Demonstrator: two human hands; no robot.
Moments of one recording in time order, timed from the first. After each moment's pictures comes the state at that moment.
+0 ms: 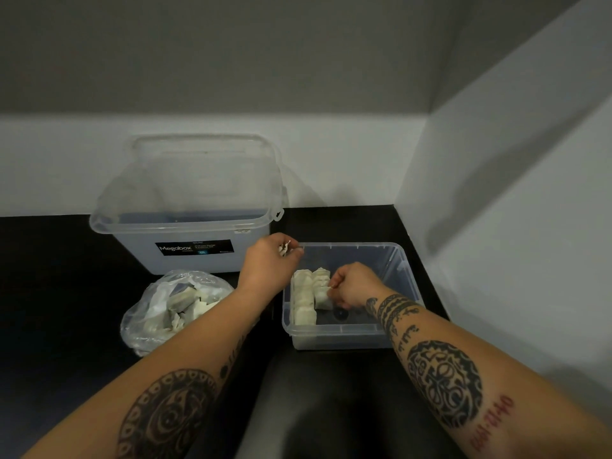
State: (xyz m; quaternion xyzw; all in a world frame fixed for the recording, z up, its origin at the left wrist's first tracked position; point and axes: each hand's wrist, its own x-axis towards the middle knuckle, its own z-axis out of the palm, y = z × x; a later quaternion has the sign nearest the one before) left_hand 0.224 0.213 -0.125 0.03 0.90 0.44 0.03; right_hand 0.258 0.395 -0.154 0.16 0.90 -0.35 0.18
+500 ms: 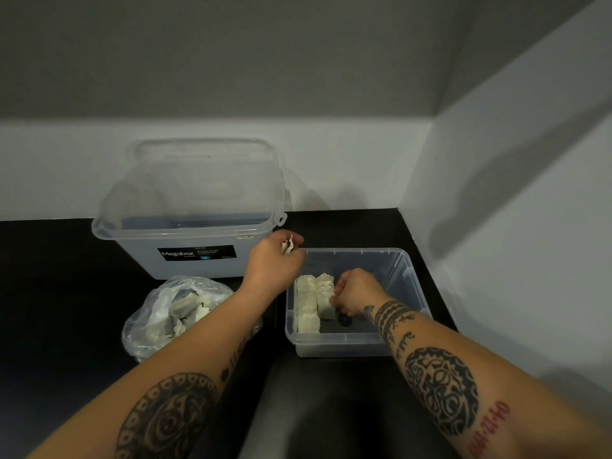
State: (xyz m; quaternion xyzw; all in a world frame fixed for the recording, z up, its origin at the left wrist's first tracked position) left_hand 0.219 0.217 -0.114 0.02 0.86 0.51 0.06; right_hand 0.248 0.391 -0.162 0.18 0.92 -0.30 0.19
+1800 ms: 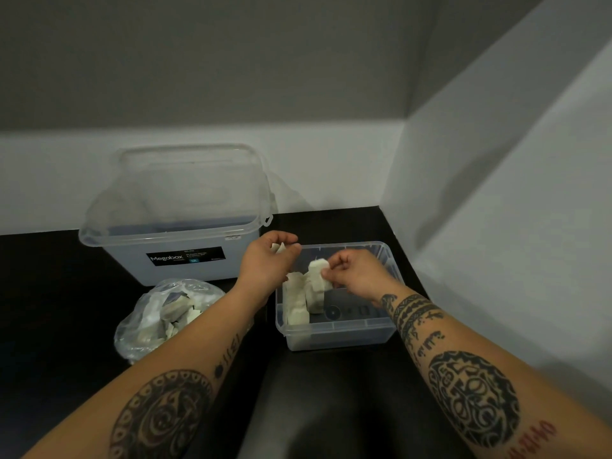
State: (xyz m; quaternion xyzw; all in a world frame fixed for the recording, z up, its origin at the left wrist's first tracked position) left_hand 0.232 0.223 -0.113 0.01 0.79 0.61 0.08; right_hand 0.279 0.408 -0.121 0.13 0.84 -0.52 0.09
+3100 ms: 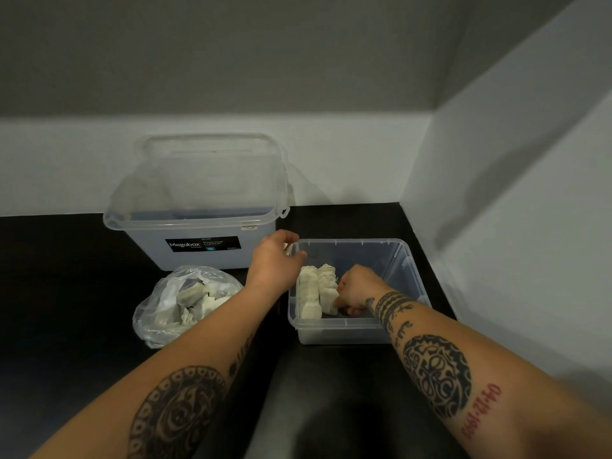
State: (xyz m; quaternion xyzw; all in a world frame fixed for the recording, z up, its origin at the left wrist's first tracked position) left_hand 0.235 0.213 -0.123 0.02 0.89 0.45 0.03; right_hand 0.254 0.392 -0.164 0.16 0.92 -0.26 0.26
